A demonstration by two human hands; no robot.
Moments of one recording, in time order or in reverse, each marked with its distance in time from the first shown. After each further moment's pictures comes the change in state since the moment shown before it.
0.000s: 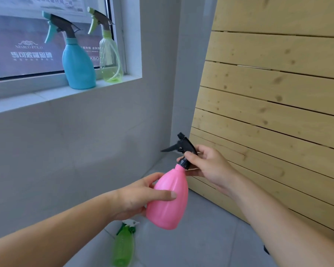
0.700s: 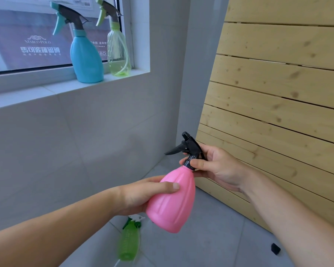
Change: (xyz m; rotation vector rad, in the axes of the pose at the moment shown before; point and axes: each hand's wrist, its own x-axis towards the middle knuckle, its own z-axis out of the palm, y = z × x) left_hand -0.001 -0.004 -0.011 0.034 -0.129 -0.018; right_hand 0.010 0.006 -0.008 0.030 -0.340 0.024
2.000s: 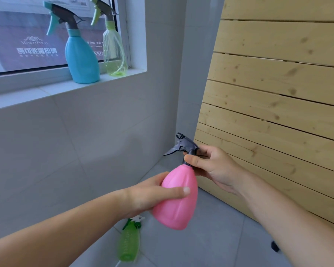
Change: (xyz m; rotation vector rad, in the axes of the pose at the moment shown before) left_hand 0.006 0.006 0.016 0.083 0.079 0.035; right_hand 0.001 0.003 0.011 -0.006 0.203 -0.003
